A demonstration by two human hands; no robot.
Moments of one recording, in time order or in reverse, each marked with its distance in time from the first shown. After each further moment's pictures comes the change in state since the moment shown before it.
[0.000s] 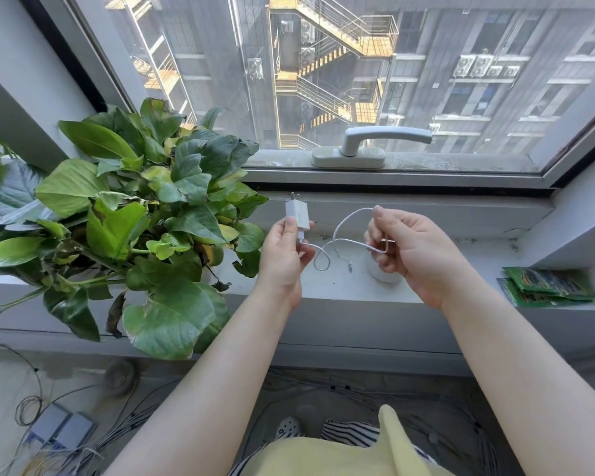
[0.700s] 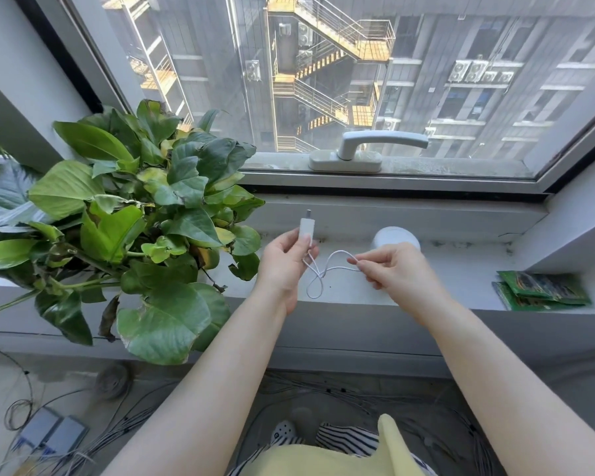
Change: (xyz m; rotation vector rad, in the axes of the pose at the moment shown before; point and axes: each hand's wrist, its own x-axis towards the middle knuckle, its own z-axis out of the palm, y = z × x) left_hand 0.010 -0.013 -0.003 -0.026 -0.041 -0.097; right_hand 0.003 0.038 -0.002 -0.520 0.120 0.039
